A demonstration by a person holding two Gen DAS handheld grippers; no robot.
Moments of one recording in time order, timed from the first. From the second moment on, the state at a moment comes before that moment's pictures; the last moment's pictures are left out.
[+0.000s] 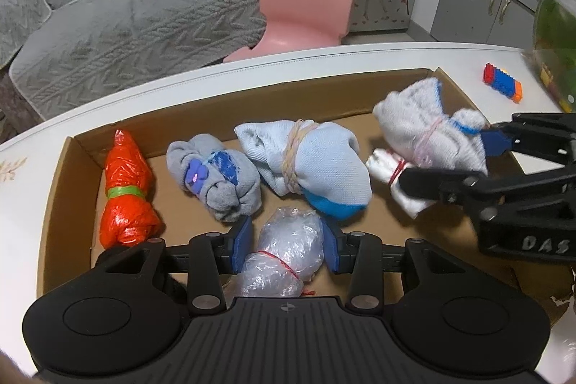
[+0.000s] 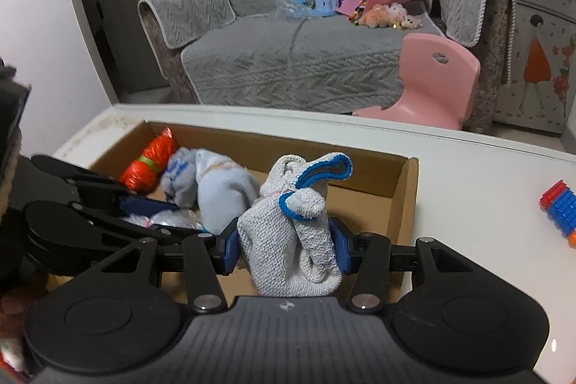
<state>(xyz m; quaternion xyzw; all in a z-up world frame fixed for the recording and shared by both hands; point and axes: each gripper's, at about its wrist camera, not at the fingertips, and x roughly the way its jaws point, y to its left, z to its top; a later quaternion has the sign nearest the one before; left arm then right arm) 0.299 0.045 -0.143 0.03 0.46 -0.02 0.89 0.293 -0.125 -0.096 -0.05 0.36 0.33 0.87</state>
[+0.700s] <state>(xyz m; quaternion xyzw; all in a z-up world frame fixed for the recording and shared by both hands) 0.256 0.054 -0.114 0.04 0.42 -0.02 0.91 0.266 -0.139 -0.069 -0.04 0.33 0.33 0.89</state>
